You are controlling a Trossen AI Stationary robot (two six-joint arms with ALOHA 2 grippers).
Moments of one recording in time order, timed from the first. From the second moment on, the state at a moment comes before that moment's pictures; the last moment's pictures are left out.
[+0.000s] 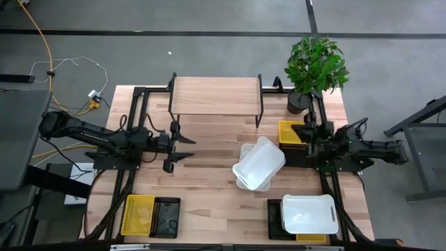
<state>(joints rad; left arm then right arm) 0.00 0.86 0.29 0.59 -0.05 0.03 -0.06 0.04 0.04 0.43 0.12 0.07</state>
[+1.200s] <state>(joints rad) 0.00 0.86 0.29 0.57 -0.04 0.00 0.37 1.46 1.46 -1.17 0.07 0.20</state>
